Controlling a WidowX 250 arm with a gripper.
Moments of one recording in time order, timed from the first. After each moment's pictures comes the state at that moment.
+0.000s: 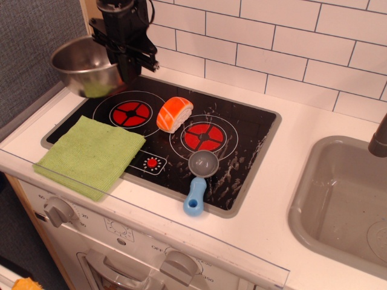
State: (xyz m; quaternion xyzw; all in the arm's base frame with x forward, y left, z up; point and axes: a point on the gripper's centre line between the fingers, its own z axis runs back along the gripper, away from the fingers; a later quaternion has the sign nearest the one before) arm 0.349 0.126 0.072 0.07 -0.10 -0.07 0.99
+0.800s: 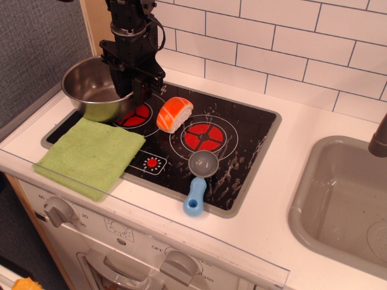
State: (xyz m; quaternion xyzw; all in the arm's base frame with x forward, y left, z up) arm 0.345 0.114 0.048 0.08 -0.06 -0.08 0.99
